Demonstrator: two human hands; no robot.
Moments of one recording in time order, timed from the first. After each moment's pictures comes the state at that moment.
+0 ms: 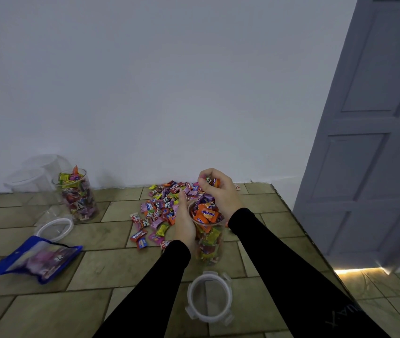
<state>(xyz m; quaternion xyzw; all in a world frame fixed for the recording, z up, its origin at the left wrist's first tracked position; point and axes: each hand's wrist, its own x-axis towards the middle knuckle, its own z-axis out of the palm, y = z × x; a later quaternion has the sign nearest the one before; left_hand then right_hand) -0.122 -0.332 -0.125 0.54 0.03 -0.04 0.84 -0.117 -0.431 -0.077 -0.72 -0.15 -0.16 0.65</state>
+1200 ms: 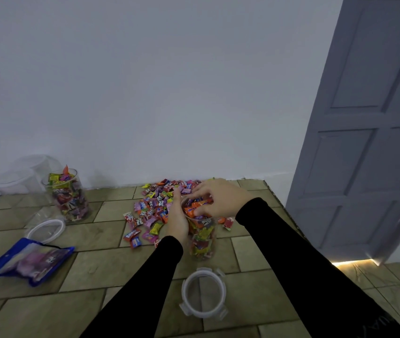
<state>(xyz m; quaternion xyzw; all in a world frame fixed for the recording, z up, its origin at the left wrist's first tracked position) -0.124 -0.328 -0.122 0.57 0.03 -0.06 0.82 -0.131 -0.452 -0.046 -0.96 -0.21 0.01 0.20</state>
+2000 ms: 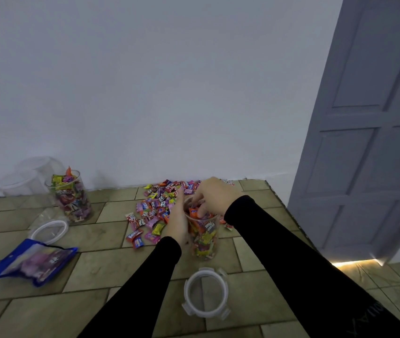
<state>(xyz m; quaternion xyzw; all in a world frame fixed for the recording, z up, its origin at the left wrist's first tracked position) -0.119 -0.323 -0.128 0.61 -0.01 -0.07 0.79 -0.128 -0.431 -0.036 -0.98 -0.16 0.03 0.12</state>
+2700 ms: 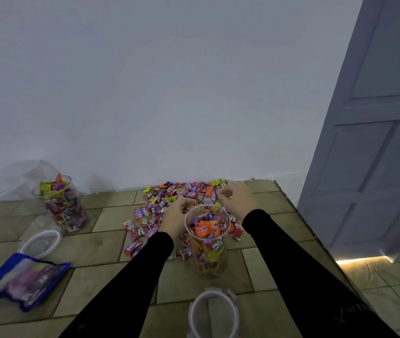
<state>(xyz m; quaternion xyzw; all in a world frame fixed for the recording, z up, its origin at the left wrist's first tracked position) -0.046 -0.300 -0.151 0.85 -0.10 -0.03 0.52 -0.058 -0.478 -0.117 -0.93 0.03 -0.08 0.36</state>
